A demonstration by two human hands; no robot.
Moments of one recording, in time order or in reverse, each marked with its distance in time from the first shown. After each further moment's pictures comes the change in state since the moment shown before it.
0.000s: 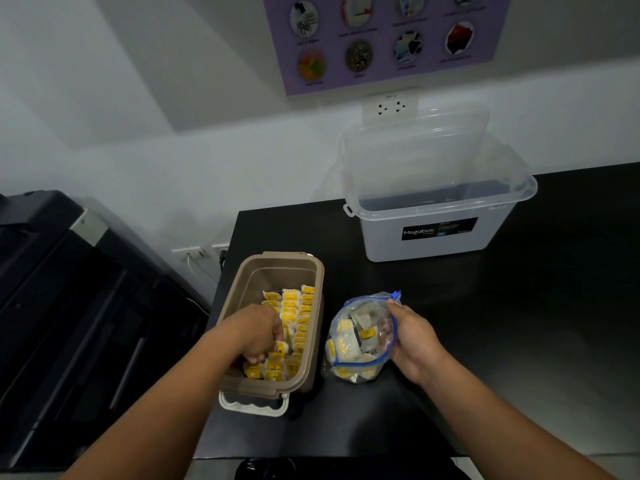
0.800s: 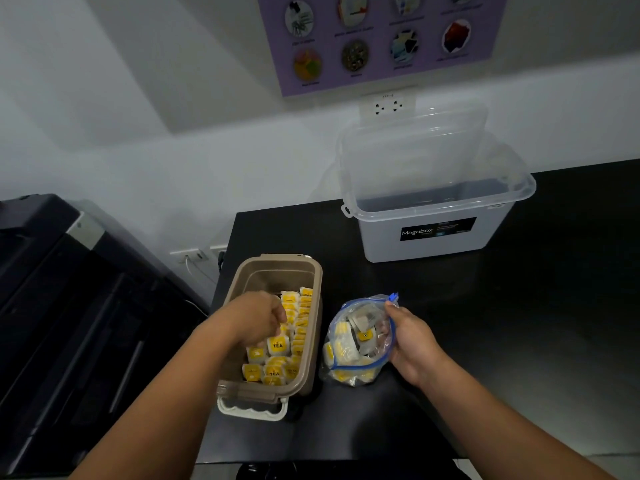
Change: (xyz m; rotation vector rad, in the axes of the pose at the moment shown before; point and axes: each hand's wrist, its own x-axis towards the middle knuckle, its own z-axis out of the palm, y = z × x) left_hand -0.010 0.008 -0.024 -0.041 0.099 0.083; right_hand 0.004 0.002 0.001 -0.011 0.010 -0.009
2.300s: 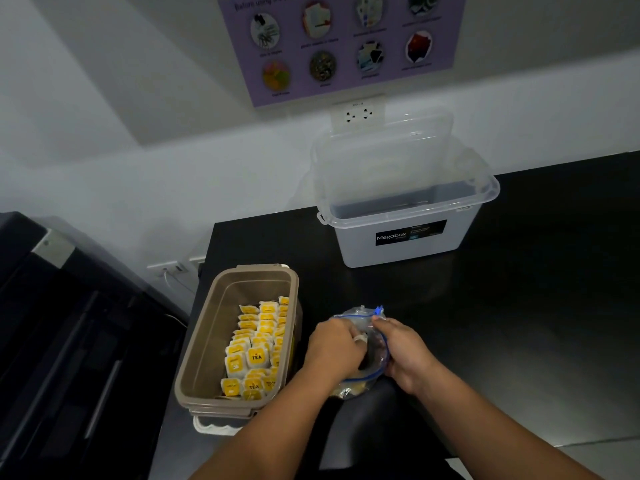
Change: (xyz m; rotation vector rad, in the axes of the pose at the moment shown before) left_hand 0.030 0.126 0.117 -0.275 0.290 0.112; right_hand 0.007 0.001 -0.032 -0.092 -0.032 0.004
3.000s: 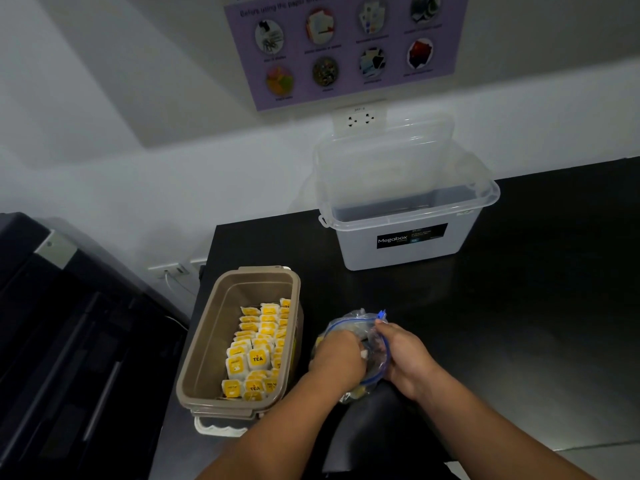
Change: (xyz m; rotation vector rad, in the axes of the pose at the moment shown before) left_hand 0.016 0.001 0.012 0.235 -0.227 -0.154; right_hand 0.004 0.006 -0.001 0.054 0.017 -0.004
